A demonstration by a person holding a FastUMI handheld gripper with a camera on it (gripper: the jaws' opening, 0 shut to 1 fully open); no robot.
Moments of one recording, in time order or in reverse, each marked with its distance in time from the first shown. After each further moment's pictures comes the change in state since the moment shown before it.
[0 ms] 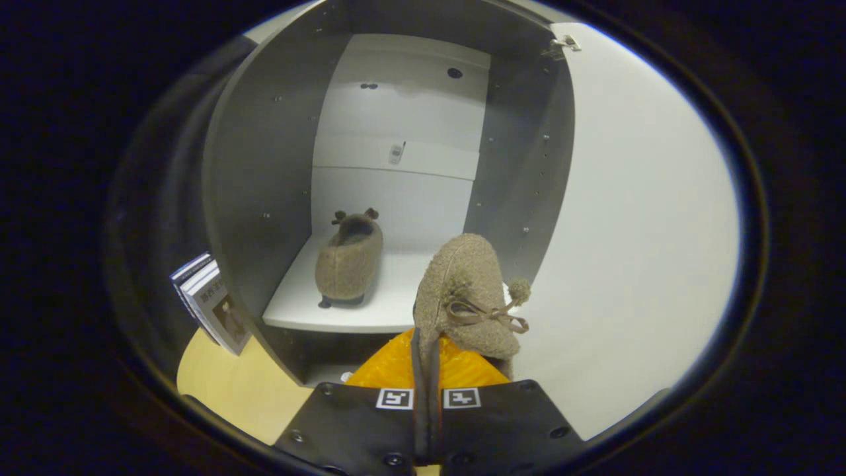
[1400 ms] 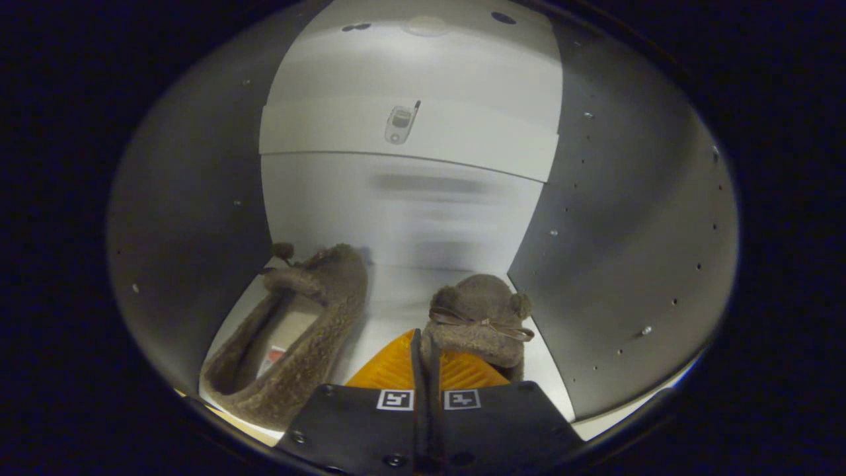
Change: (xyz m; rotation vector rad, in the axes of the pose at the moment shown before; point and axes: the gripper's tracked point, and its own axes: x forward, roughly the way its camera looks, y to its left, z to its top) arm 0.208 0.017 0.041 -0.088 0.130 0.152
